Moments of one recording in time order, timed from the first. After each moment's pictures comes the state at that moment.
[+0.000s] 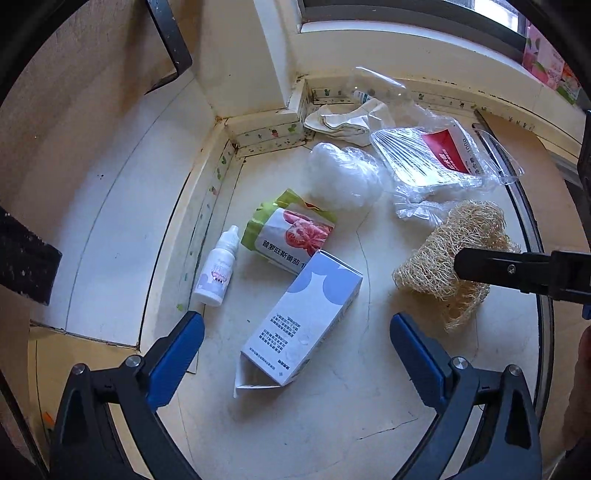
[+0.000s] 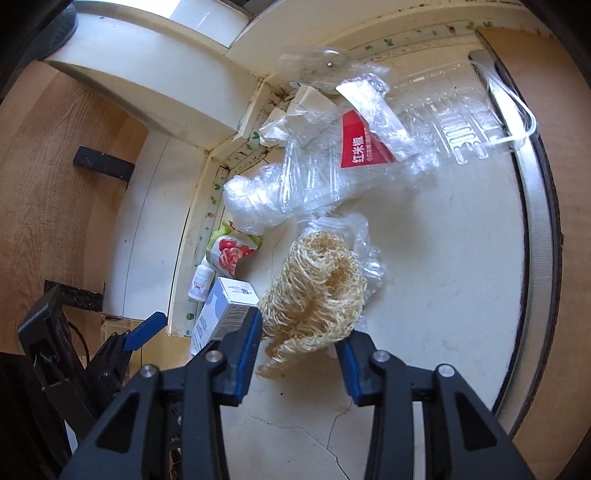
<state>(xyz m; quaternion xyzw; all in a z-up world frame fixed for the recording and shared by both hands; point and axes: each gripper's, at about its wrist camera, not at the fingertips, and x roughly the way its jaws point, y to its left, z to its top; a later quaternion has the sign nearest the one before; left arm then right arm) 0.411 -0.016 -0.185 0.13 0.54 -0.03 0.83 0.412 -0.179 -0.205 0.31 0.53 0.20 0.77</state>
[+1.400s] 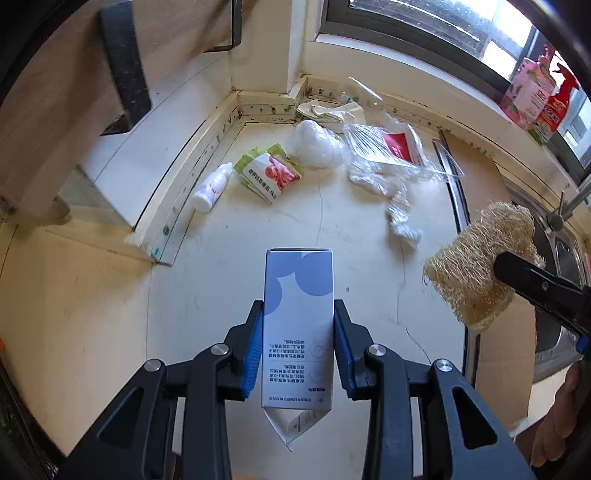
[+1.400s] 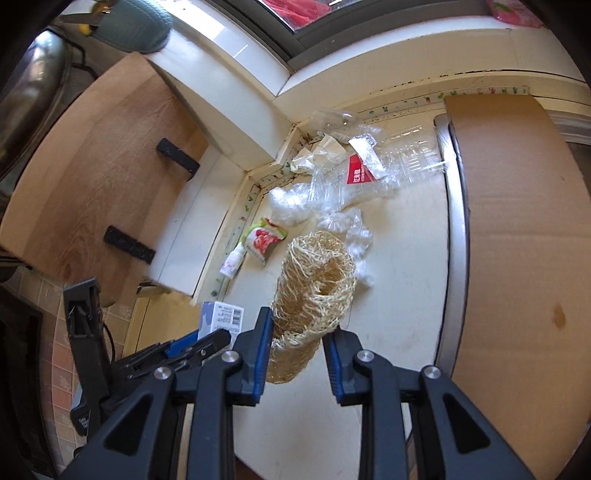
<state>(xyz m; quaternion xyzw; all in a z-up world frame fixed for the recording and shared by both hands) 0.311 0.003 -0.150 0.00 0.56 -0.06 0.83 0.284 -0.190 -0.120 0.28 0.45 0.18 0.83</state>
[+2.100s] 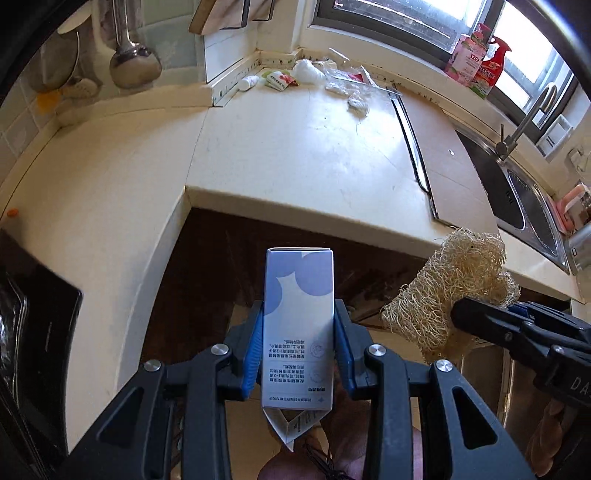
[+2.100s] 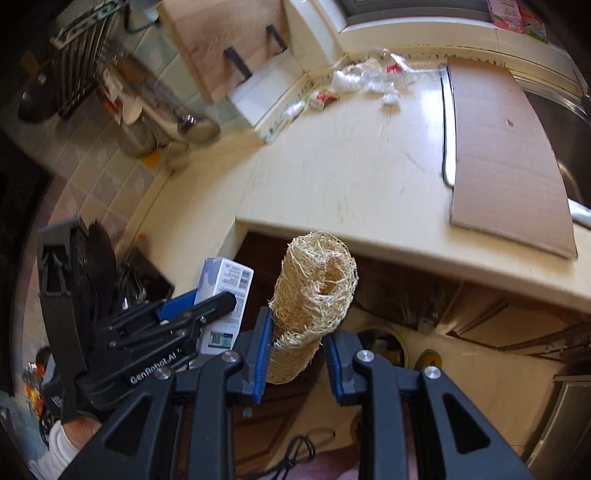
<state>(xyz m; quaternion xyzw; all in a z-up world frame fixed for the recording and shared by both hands) 0.032 0.062 -0.149 -0.03 0.55 -0.09 0.83 0.012 -0.095 -0.137 0.16 0.51 0.20 0.82</state>
